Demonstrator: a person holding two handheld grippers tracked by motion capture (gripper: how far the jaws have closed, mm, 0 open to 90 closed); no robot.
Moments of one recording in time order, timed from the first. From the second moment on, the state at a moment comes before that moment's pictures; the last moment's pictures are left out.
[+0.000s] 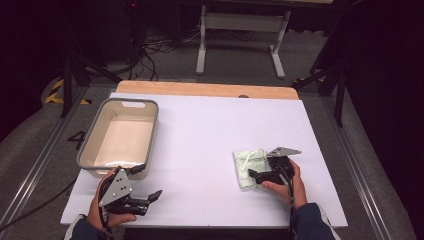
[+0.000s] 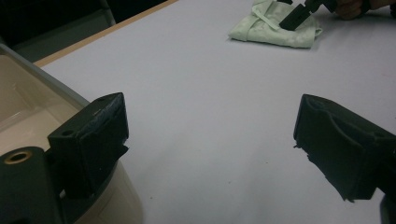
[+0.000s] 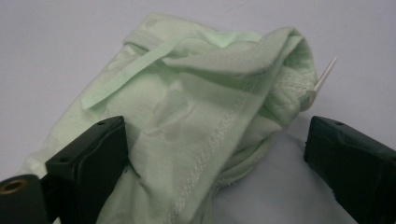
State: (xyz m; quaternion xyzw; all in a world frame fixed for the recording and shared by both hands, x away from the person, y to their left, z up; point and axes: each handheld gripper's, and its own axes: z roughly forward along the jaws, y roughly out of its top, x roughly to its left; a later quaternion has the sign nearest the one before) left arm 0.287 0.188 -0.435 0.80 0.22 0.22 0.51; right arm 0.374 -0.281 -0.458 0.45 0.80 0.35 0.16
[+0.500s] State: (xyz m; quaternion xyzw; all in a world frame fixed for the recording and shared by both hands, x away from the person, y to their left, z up) left arm 0.291 0.187 -0.437 0.80 0.22 0.21 0.51; right arm 0.368 -0.276 -0.458 0.43 0.80 0.41 0.08
